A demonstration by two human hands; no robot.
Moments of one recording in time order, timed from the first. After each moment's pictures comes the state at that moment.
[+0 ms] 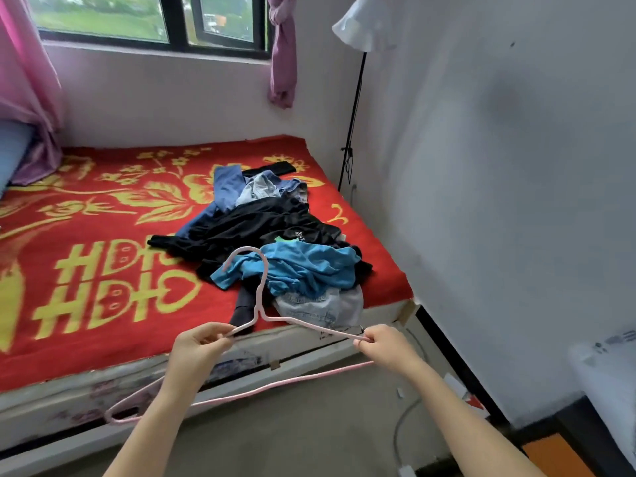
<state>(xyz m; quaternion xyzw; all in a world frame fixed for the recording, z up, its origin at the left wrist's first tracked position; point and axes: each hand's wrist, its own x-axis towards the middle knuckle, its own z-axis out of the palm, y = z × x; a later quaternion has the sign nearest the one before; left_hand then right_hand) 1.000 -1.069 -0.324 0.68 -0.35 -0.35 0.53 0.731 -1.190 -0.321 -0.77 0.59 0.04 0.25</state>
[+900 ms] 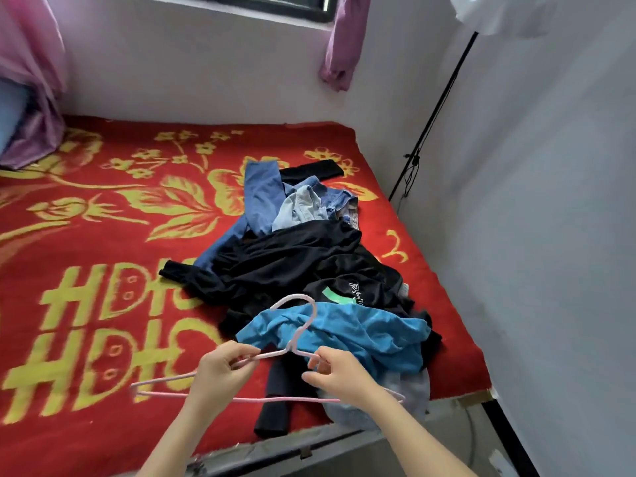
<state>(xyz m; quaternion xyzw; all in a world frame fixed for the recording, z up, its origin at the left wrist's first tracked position) 1.208 -1.322 -0.398 0.70 -0.46 -0.28 0.48 1.015 -1.427 -0.377 -0.80 0.44 0.05 0.40</state>
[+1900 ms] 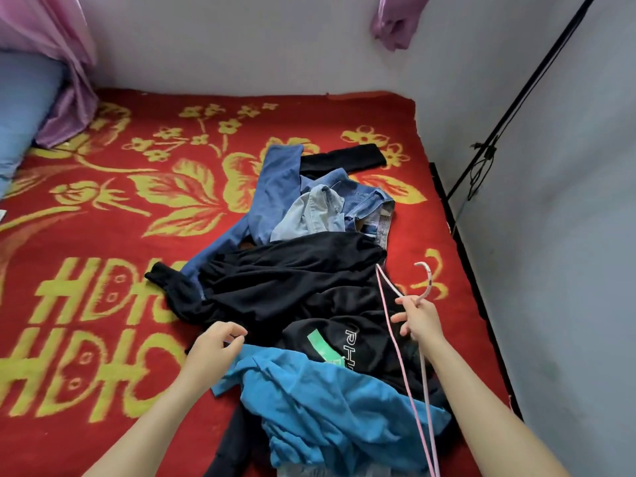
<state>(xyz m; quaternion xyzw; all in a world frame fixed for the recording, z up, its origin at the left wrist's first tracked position) 1.192 -1.544 -0.431 0.85 -0.32 -0.31 0.28 0.947 -1.787 -0.449 -0.55 0.63 -0.13 0.53</state>
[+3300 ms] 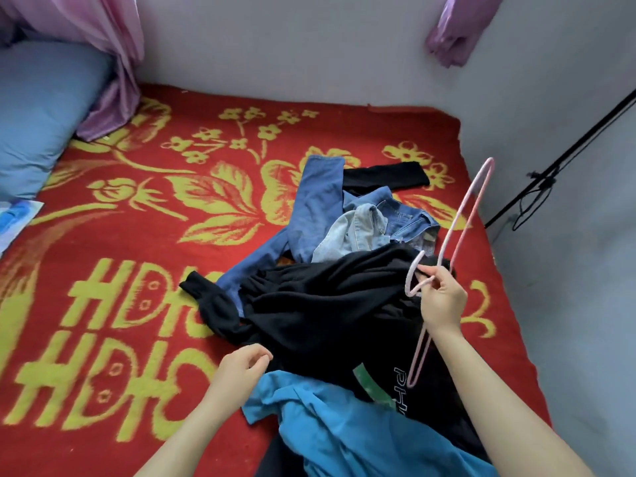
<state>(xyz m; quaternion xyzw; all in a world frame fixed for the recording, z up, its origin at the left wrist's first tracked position) 1.260 -1.528 -0.449 0.84 -0.26 -0.37 0.31 1.088 -1.790 -0.409 -0.67 0.55 -0.35 0.35</state>
